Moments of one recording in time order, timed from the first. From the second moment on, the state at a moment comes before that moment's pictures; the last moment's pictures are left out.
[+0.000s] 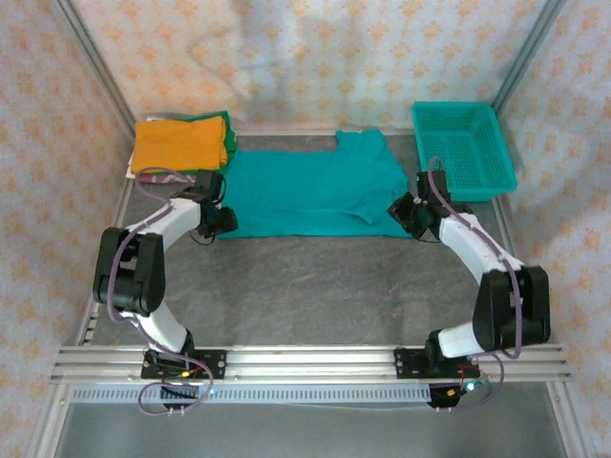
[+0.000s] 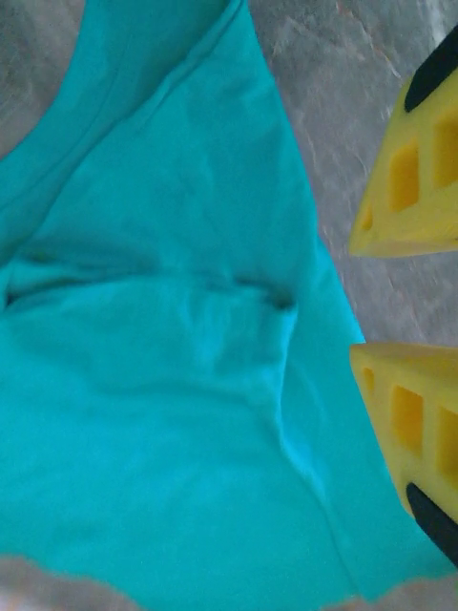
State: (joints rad) left arm -0.09 1.69 1.05 -0.56 0.01 -0.44; right arm 0.12 1.45 0.94 -0.46 -0.21 0.82
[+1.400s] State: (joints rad) left arm -0.12 1.49 0.80 -0.54 0.14 -0.54; right arm 0.10 1.24 0.68 -0.43 -0.22 0.91
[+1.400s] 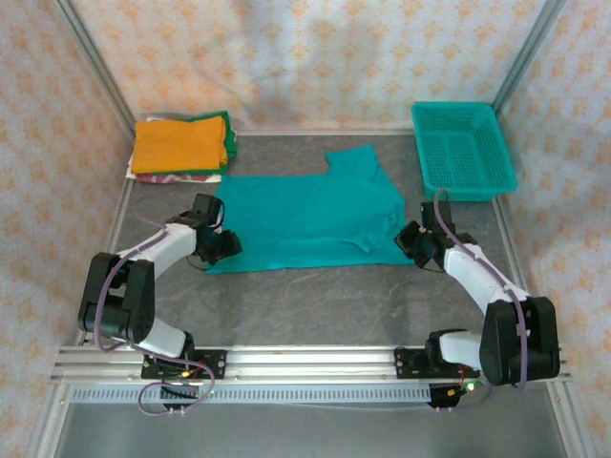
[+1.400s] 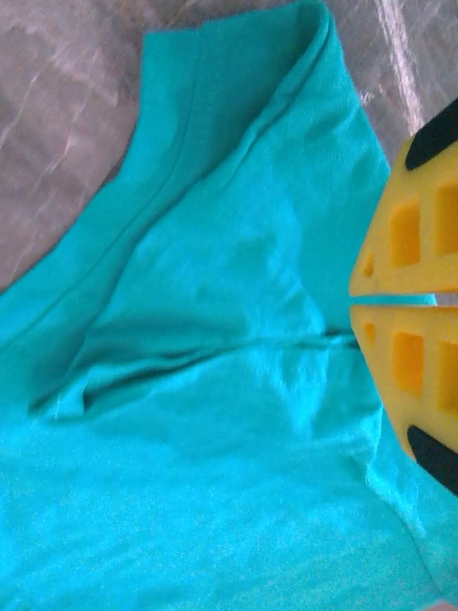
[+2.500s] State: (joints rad) left arm -0.12 1.58 0.83 -0.53 0.08 -0.51; right arm 0.21 1.53 0.68 -0.14 -0.39 1.03
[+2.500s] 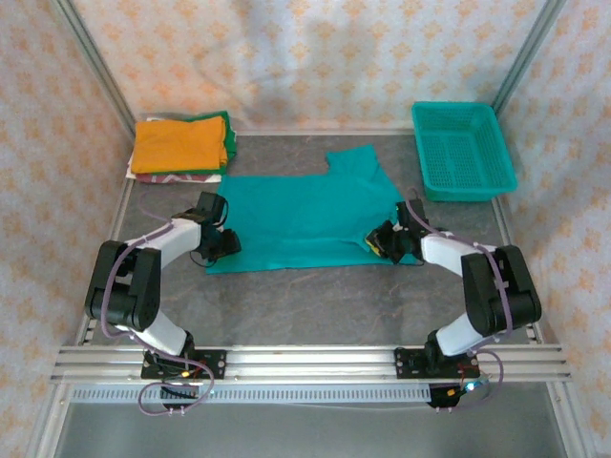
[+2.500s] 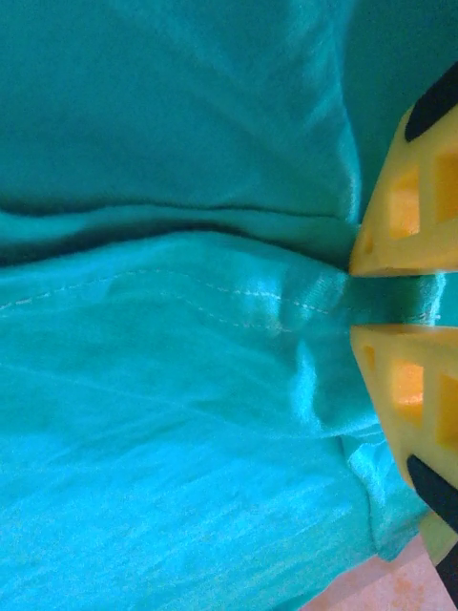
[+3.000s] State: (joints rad) left arm -0.12 1.58 0.83 -0.51 0.08 -0.51; right arm 0.22 1.54 0.77 -0.17 -0.34 1.03
